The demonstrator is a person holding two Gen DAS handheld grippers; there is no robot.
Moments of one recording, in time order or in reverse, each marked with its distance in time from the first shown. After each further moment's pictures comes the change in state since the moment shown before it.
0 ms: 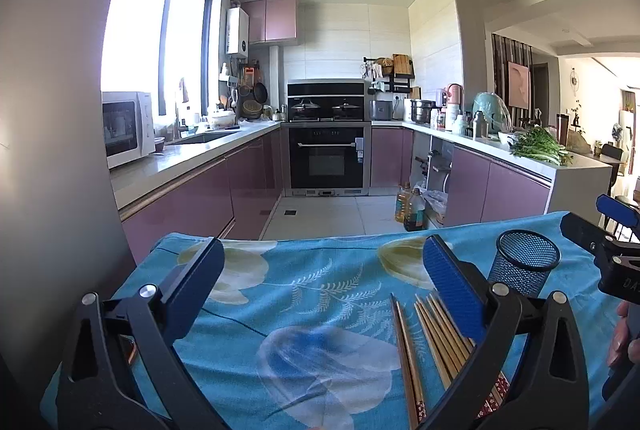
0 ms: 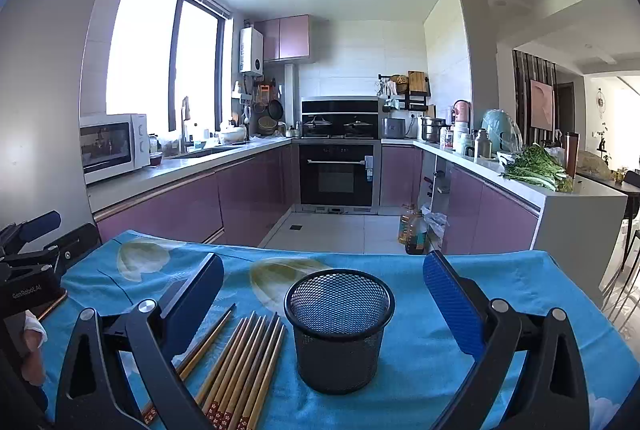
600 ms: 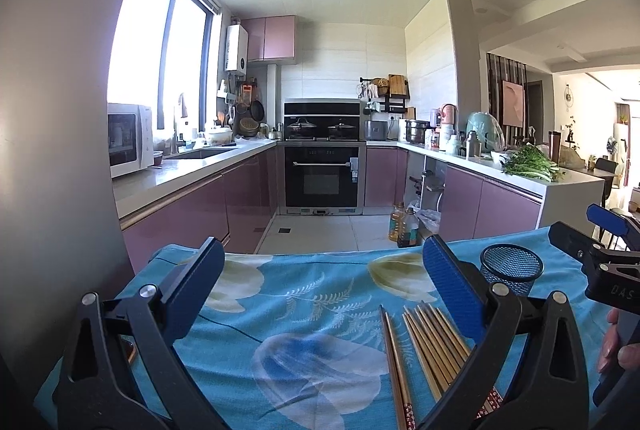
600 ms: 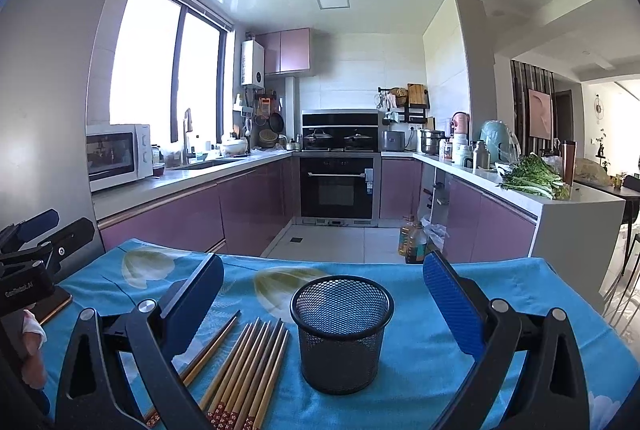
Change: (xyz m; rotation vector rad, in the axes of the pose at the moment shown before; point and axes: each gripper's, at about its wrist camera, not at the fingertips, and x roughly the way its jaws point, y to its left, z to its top) left arm -0.024 0.001 0.000 -0.017 -0.071 -0.022; right arm -0.016 0.005 -0.005 0.003 -0.050 0.004
